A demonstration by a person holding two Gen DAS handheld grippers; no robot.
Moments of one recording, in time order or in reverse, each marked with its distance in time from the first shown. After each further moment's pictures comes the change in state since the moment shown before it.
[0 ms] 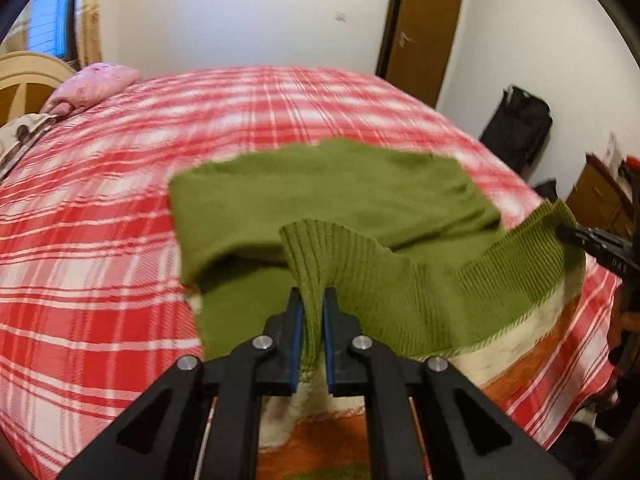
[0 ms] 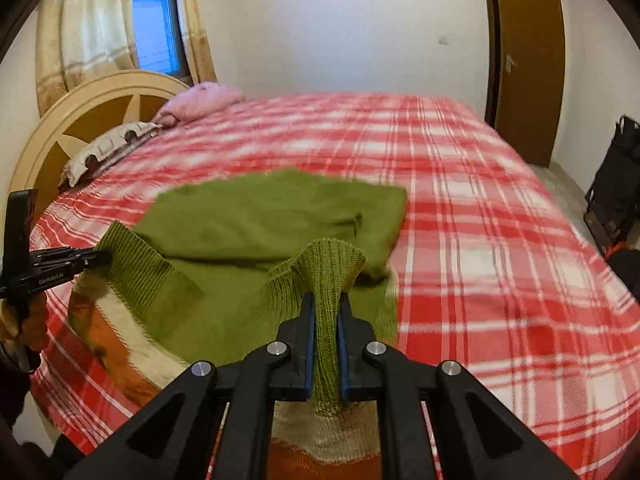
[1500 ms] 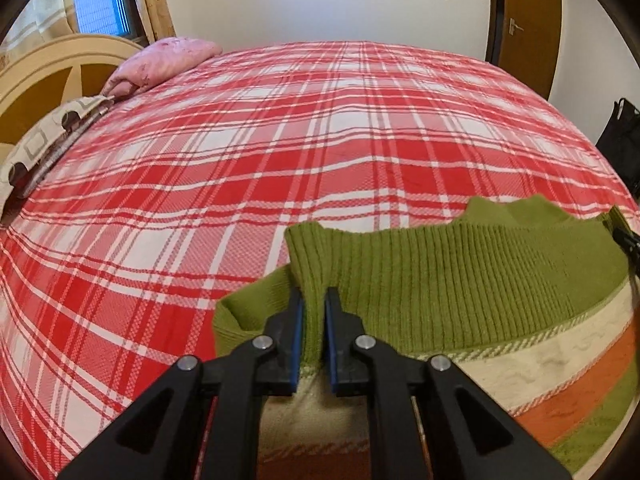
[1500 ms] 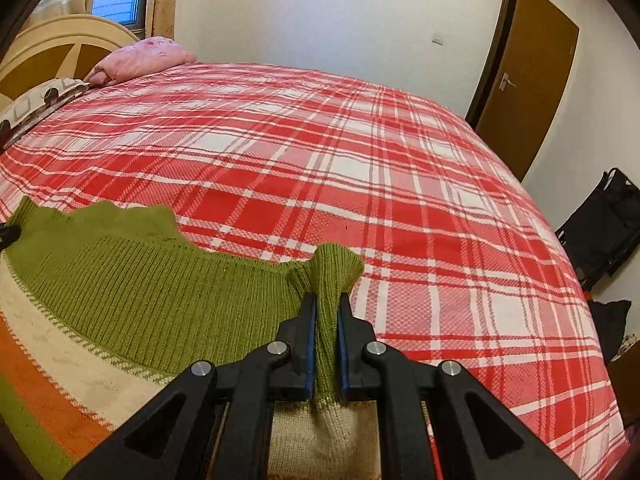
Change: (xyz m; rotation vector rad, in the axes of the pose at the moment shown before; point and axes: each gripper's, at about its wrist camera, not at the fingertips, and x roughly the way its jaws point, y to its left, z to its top) left arm 0.173 0.060 0.103 -0.094 0.096 0.374; right arm 0.265 -0.025 0.106 -0.103 0.124 -0.234
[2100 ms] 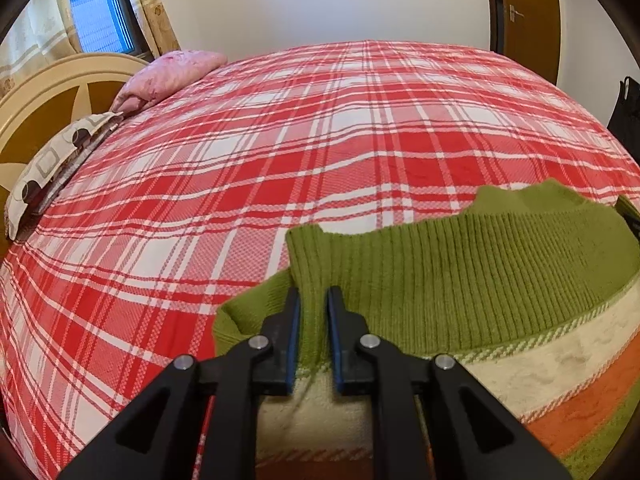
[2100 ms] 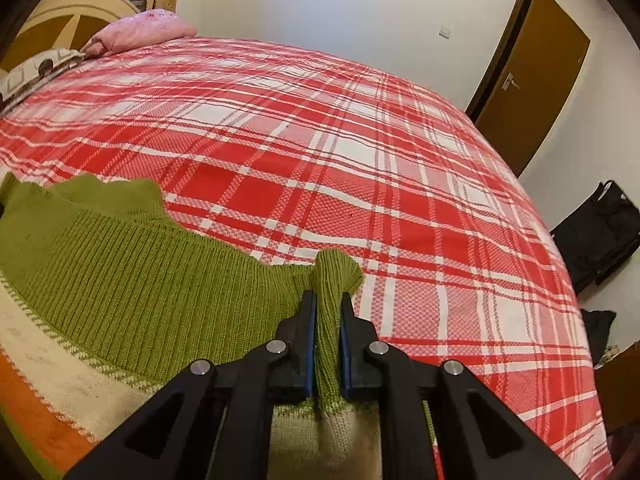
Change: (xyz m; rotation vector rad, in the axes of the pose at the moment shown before) left arm 0.007 -0.012 -0.003 0.052 -0.019 0.083; right arm 0.017 0.014 0.002 -0.079 0.061 -0.071
